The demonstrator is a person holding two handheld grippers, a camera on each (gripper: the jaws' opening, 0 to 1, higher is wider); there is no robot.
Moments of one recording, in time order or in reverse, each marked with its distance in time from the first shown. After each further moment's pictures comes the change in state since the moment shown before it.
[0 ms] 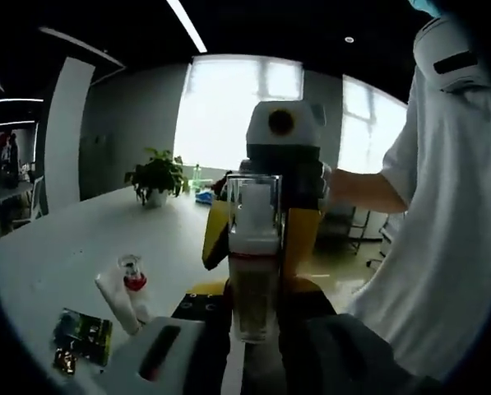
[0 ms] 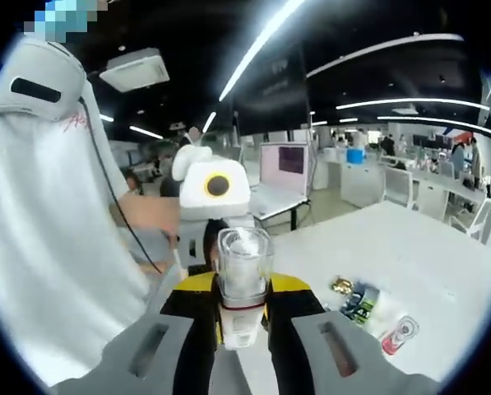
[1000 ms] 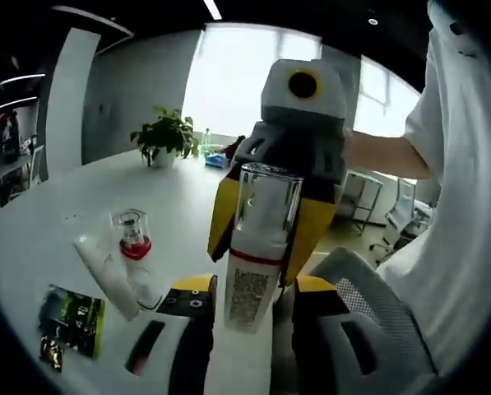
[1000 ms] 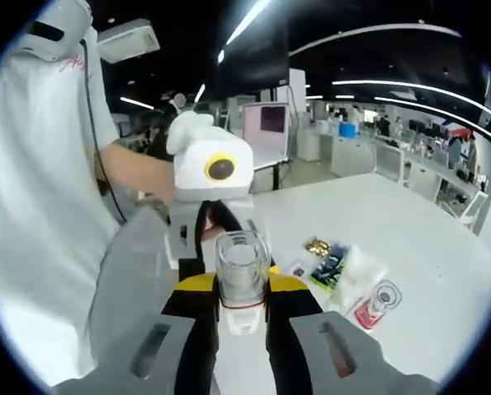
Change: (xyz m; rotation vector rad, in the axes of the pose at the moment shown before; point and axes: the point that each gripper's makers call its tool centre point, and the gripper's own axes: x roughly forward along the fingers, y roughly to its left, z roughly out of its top) left arm 0.057 0.057 -0.072 -0.080 0.159 0.021; right arm 0.001 -0.066 -0.081 -0.007 0.136 -0.042
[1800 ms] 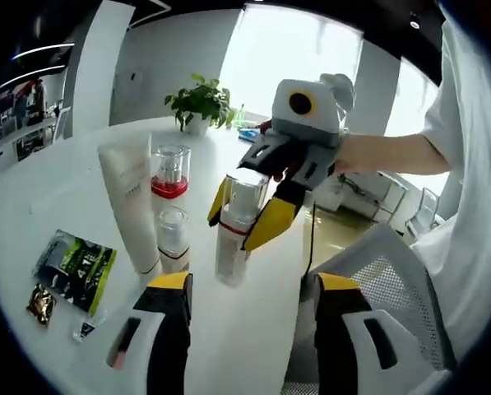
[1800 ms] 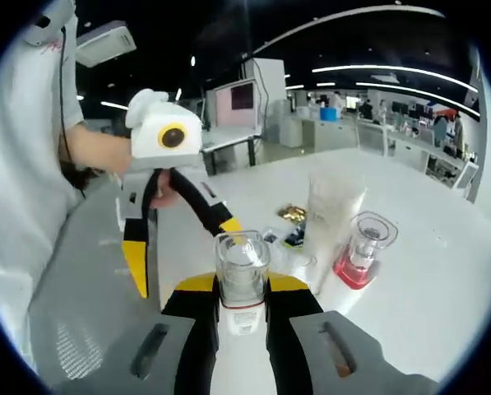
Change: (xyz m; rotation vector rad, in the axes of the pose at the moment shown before) left arm -0.003 0.031 -0.049 -0.146 0.089 0.145; right arm 0.022 -0.063 -0.090 0.057 0.053 -0.088
